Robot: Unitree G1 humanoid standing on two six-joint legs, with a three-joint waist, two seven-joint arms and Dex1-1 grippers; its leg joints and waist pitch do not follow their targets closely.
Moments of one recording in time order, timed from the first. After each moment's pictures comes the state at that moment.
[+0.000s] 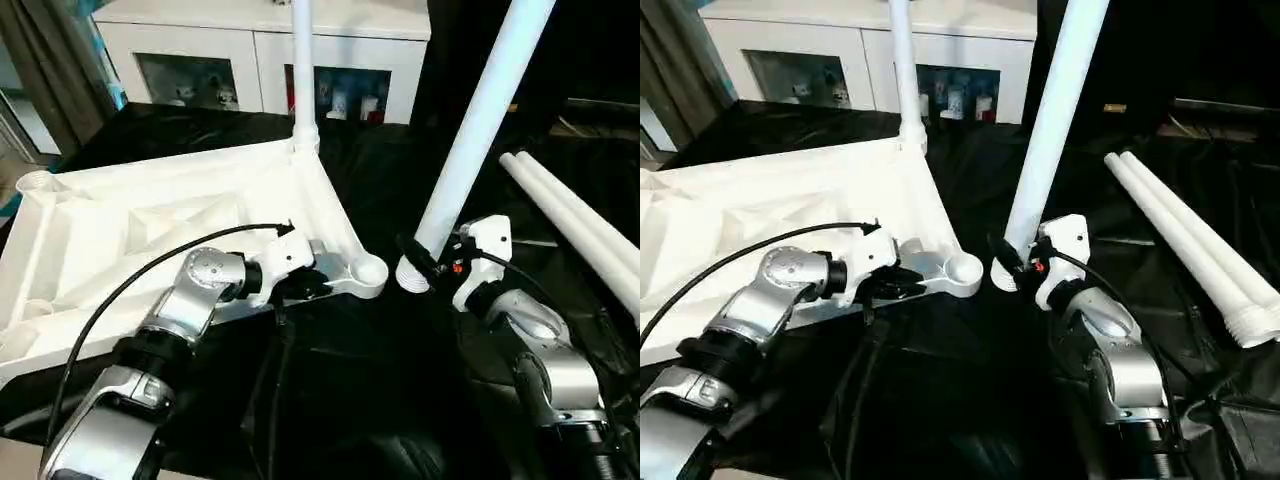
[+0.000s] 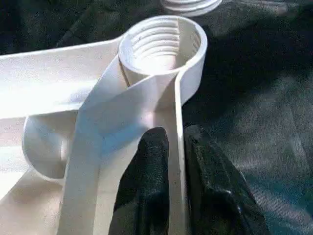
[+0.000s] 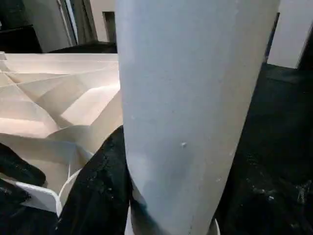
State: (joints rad) left arm -0.64 0.31 -0.25 0.64 0.10 0.01 -1.06; right arm -0.25 -0.24 -0.03 0.10 0.25 0.22 0.50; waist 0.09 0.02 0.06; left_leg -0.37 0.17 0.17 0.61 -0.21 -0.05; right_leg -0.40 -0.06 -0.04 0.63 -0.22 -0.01
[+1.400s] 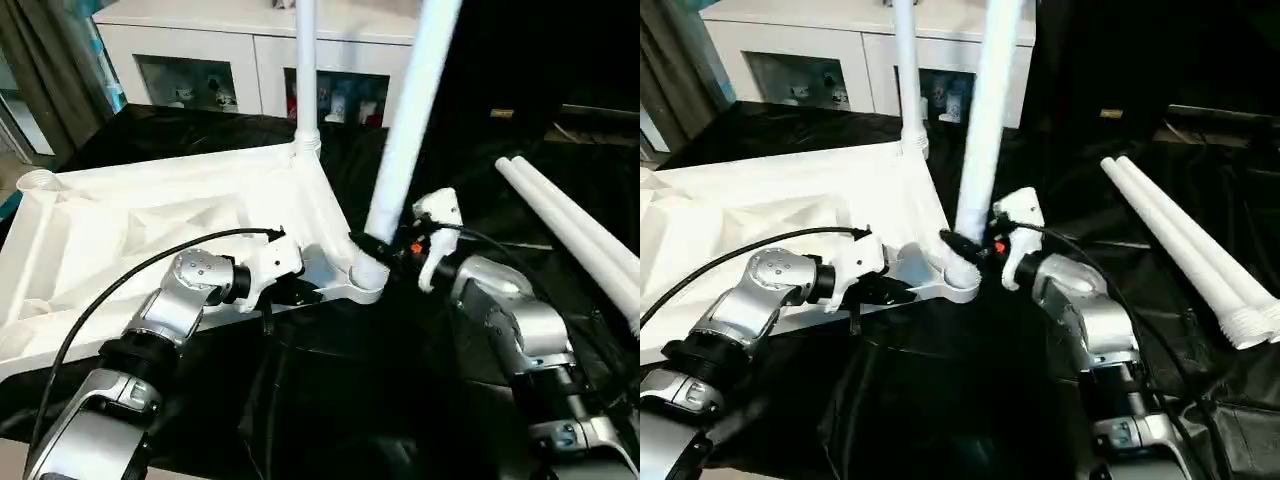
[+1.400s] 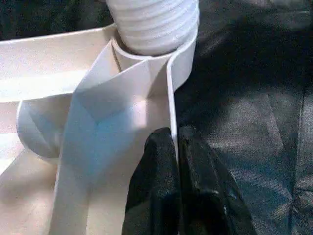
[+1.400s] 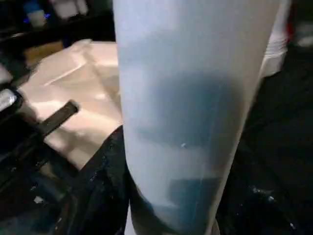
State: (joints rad) left arm -0.61 0.35 -0.26 0.61 0.08 0.01 -1.13; right arm -0.47 -0.23 0.07 0.27 0.31 0.36 0.70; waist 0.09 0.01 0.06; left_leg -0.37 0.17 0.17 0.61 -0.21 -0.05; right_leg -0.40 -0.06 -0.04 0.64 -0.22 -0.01
